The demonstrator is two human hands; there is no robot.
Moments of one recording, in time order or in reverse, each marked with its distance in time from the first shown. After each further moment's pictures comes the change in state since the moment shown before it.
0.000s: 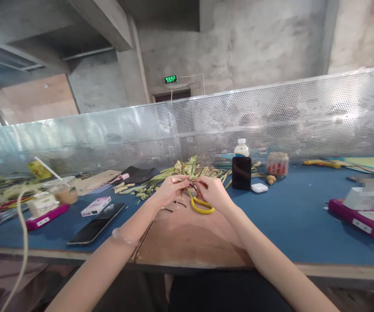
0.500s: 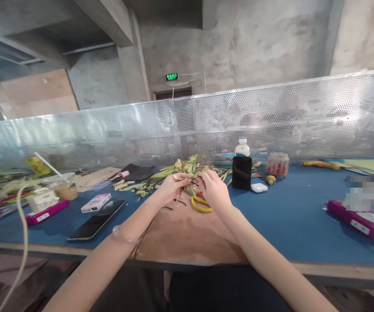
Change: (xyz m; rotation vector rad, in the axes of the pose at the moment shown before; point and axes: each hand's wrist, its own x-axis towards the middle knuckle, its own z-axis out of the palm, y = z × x) left_hand 0.007 -0.010 -0.003 -0.060 0.040 -0.014; right_hand -0.003 0.009 0.008 -0.598 0.258 -0.292
